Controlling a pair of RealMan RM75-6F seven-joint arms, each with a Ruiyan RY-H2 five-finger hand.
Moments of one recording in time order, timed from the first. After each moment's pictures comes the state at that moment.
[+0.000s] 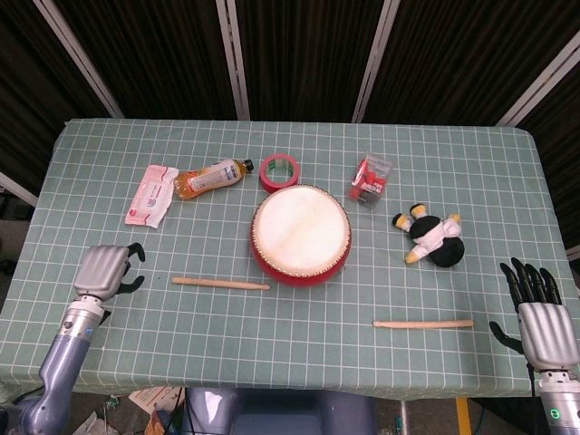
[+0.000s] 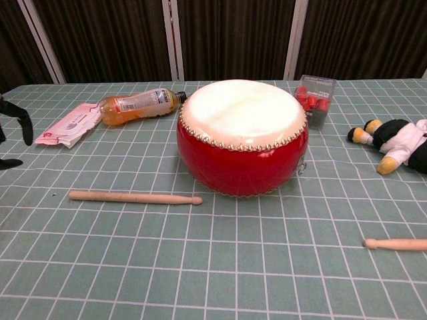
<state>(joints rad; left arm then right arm) -0.43 -1.32 -0.20 -1.72 1.07 1.10 0.50 0.07 -1.12 0.05 -1.61 -1.50 1.47 -0.10</state>
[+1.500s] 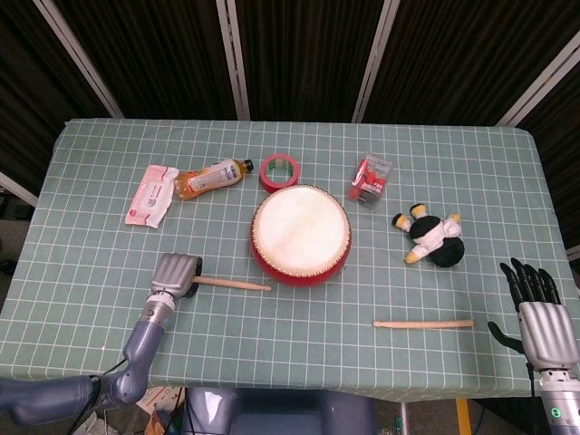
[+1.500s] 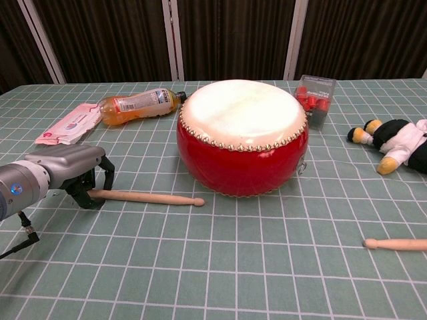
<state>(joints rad) -0.68 -1.67 -0.15 -1.48 0.75 1.05 0.74 0.07 -1.10 0.05 -1.63 -1.48 1.45 -0.06</state>
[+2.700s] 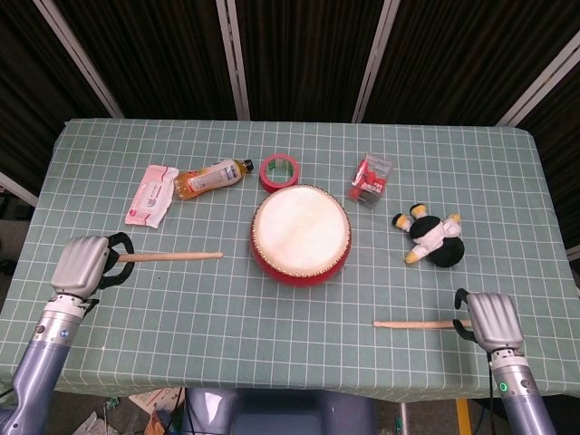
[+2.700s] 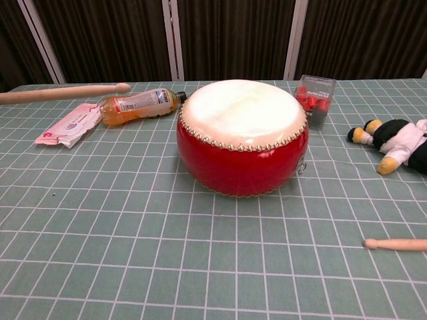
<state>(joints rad) -0.43 -1.13 -0.14 -1.92 1.13 1.26 0.28 0.20 -1.20 0.08 -1.74 -1.24 1.21 -0.45</state>
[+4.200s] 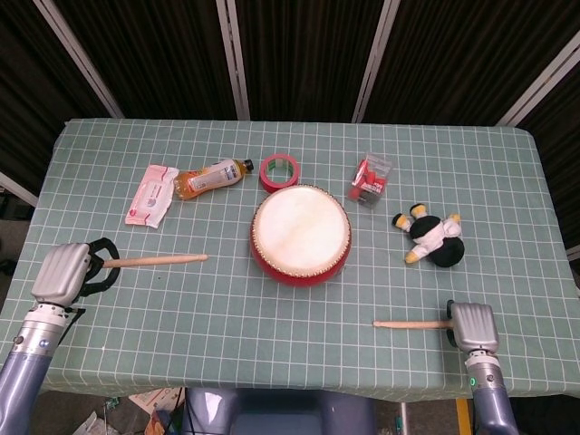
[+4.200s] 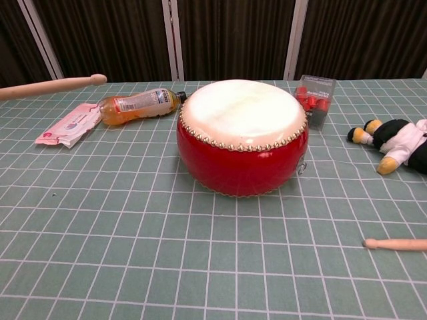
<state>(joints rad) -0.37 -1.09 -0.13 -1.90 1.21 1.27 0.14 0.25 -1.43 0.04 -1.56 -1.02 1.22 -0.69</state>
